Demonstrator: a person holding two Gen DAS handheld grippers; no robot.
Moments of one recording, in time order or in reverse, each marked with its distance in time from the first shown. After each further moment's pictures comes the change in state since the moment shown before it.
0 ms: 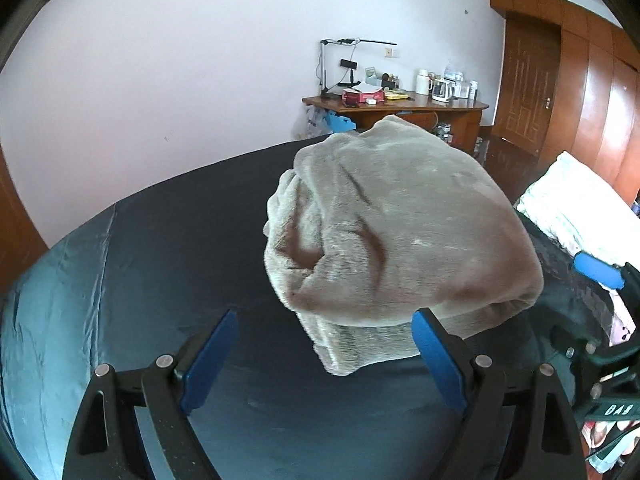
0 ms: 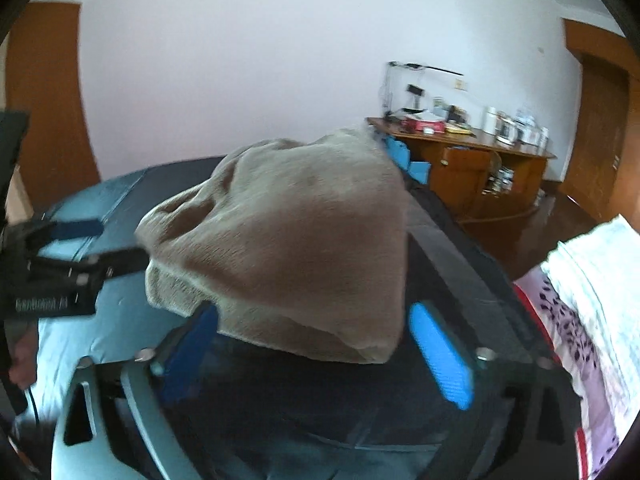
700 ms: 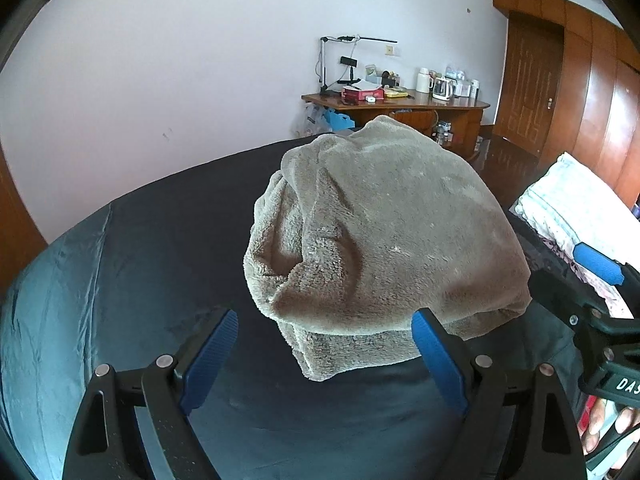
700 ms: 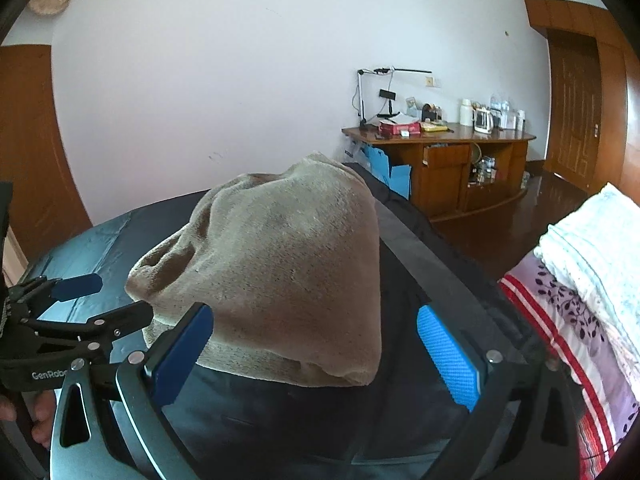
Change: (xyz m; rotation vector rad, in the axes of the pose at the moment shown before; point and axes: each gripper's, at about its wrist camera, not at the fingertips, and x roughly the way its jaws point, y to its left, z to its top) left arm 0.007 -0.019 0.007 -0.006 0.015 0.002; right arm -0.004 -0.018 0.017 0.116 -0.039 -0.012
